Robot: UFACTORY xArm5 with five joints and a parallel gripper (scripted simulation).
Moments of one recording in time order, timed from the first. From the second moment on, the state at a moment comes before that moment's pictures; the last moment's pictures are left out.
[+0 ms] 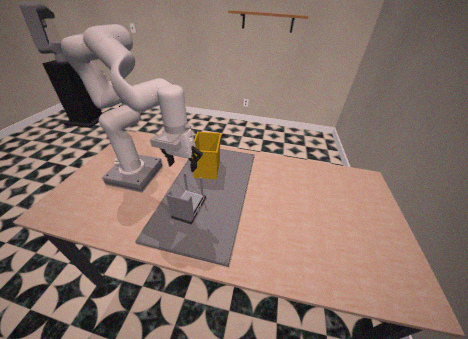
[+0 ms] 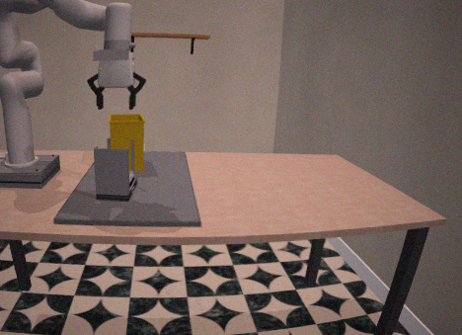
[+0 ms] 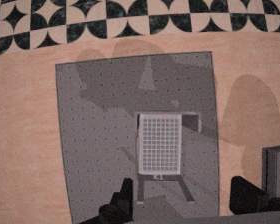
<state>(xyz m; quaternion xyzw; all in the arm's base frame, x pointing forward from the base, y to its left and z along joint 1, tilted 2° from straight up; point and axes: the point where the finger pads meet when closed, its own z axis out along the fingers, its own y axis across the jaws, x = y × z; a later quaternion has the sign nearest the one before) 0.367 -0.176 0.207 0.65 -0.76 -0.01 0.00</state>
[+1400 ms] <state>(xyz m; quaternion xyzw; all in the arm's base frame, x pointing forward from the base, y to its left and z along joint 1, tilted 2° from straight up) 0.365 -0.177 0.154 0.65 -0.76 -0.01 0.00</state>
